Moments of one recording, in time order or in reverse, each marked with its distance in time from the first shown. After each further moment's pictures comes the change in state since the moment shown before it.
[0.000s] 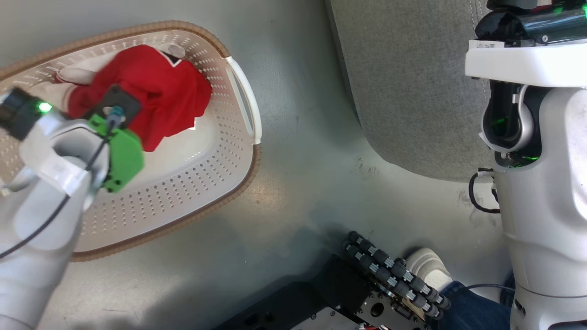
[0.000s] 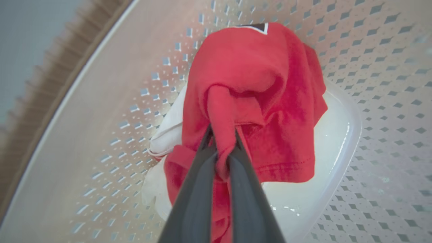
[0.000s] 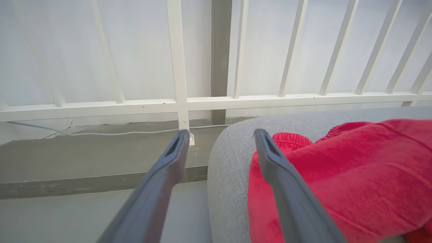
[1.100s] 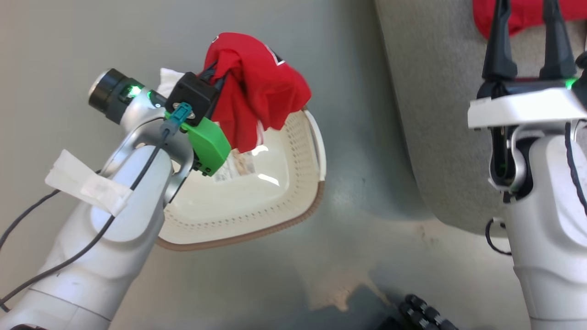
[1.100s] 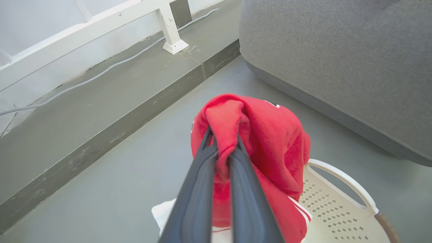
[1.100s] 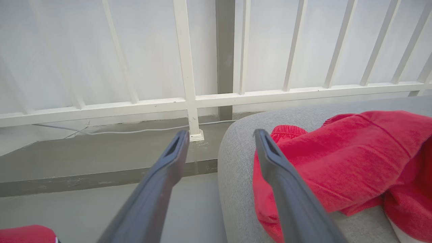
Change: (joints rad) left arm 0.002 -0.227 0.022 -0.084 -0.112 0.014 -0.253; right arm 0.148 -0.050 -0.069 0.196 -0.079 0.019 0.000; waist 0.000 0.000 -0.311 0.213
